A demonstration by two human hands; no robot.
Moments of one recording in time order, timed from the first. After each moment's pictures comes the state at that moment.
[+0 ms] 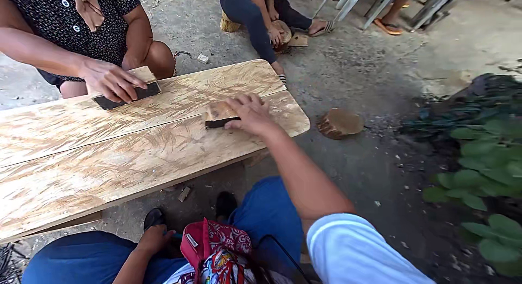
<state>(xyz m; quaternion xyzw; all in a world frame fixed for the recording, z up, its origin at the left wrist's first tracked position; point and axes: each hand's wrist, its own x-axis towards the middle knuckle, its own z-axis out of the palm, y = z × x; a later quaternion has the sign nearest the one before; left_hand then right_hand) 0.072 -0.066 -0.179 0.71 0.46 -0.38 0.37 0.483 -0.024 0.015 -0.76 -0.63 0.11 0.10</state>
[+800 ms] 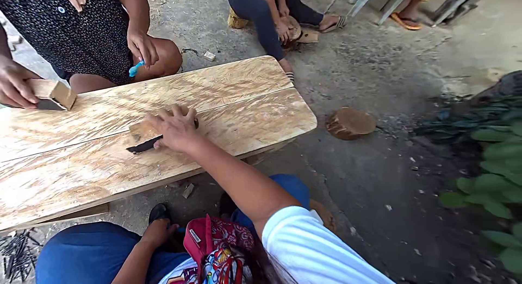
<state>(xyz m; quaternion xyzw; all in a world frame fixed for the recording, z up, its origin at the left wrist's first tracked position) 0.074 -0.065 -0.173 0.71 0.47 -0.36 0.38 0.310 0.040 0.028 -0.66 -0.73 0.17 0.07</state>
